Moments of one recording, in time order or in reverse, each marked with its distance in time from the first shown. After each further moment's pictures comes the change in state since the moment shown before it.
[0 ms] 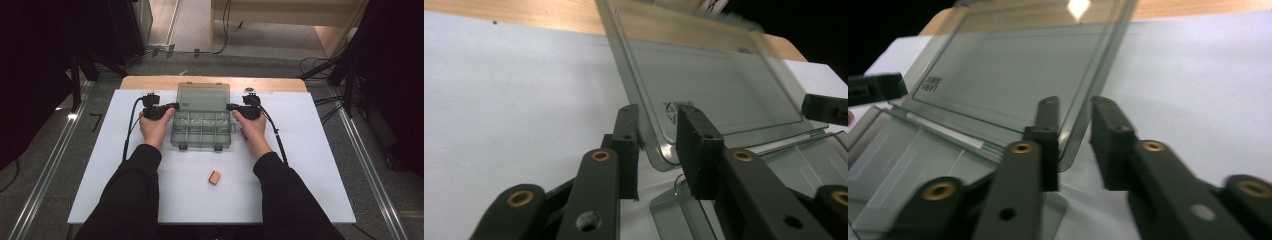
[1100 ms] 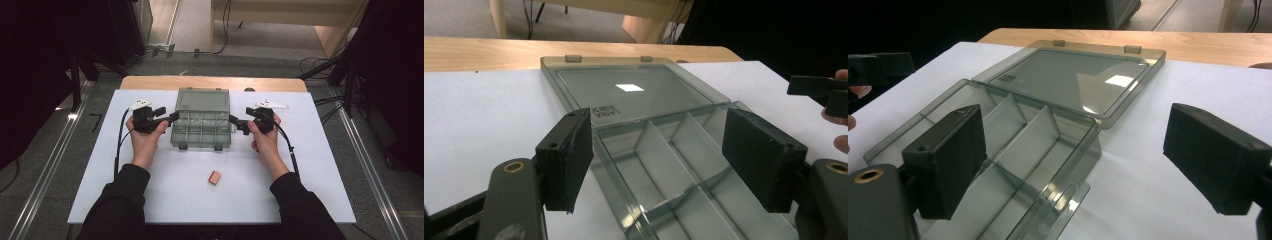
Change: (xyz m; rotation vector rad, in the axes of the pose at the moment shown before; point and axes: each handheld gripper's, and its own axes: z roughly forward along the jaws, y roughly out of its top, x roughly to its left) left arm -0.035 -0.027 -0.070 -0.121 -0.107 0.195; right arm 0.021 -0.035 -0.074 -0.152 0.071 -0.179
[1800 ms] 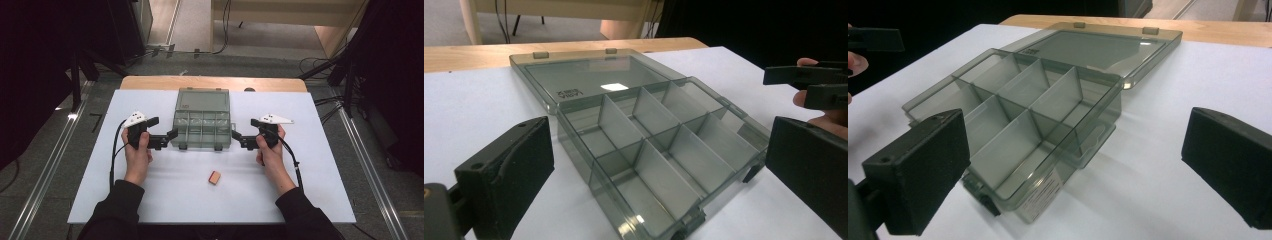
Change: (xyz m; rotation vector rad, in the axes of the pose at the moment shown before) left arm -0.020 -0.022 -0.039 -0.019 -0.061 0.079; right arm 0.015 -0.031 -0.030 -0.004 0.032 -0.053
